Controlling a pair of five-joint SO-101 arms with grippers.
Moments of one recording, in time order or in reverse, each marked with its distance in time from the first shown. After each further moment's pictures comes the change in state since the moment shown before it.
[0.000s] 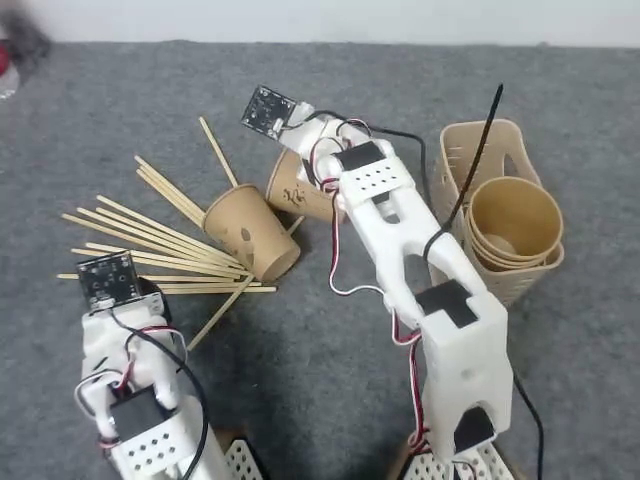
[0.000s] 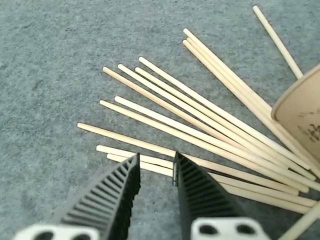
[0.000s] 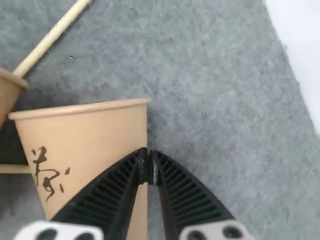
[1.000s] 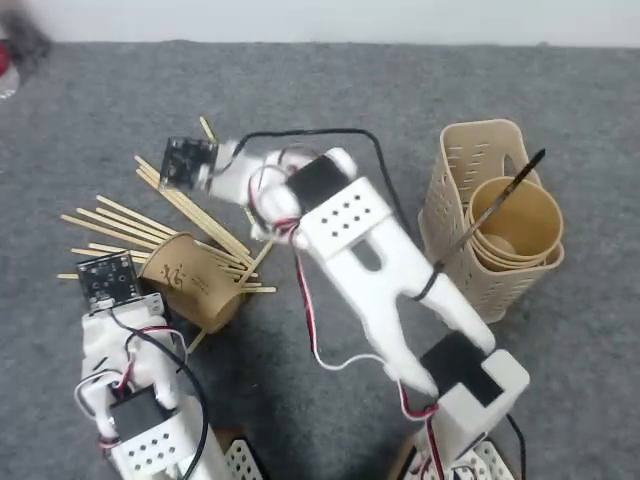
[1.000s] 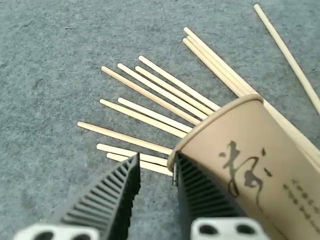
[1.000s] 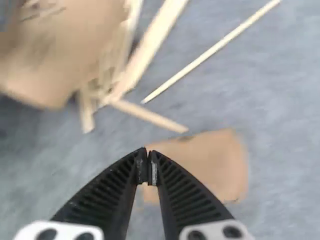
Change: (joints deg) left arm -0.1 0.0 0.0 0.2 0.0; right arm -13.5 -20.6 -2.6 28.8 0.4
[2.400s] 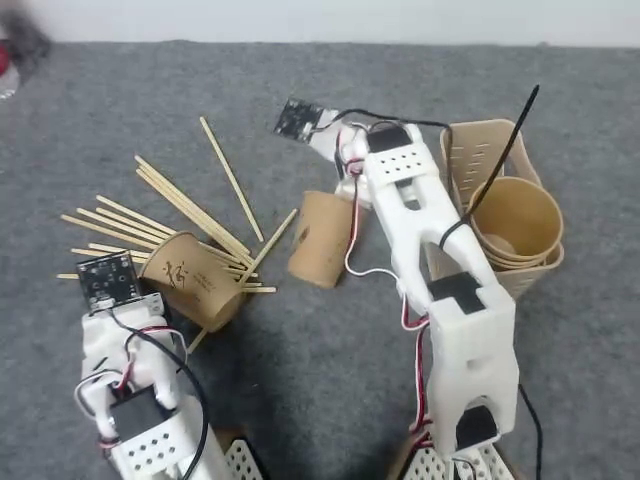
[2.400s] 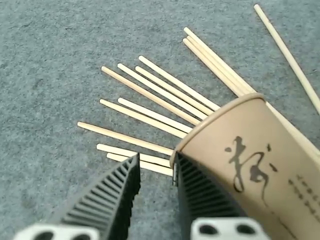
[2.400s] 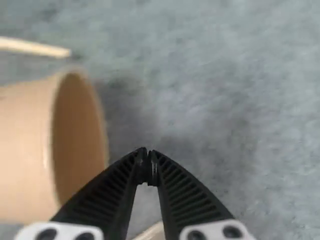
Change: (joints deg) left arm 0.0 0.0 0.0 0.0 0.0; right arm 18.6 22.5 -6.6 -3.5 7.1
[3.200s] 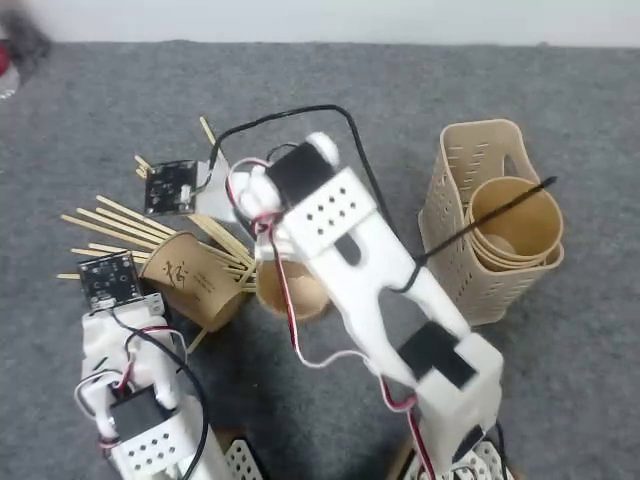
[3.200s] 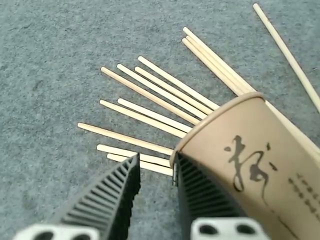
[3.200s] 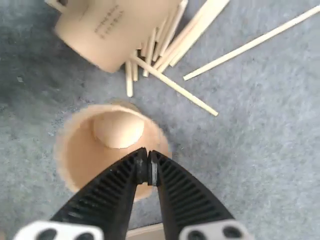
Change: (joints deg) left arm 0.0 0.0 0.0 0.0 -0.5; right arm -23.3 -16.4 -11.9 32.1 -0.4
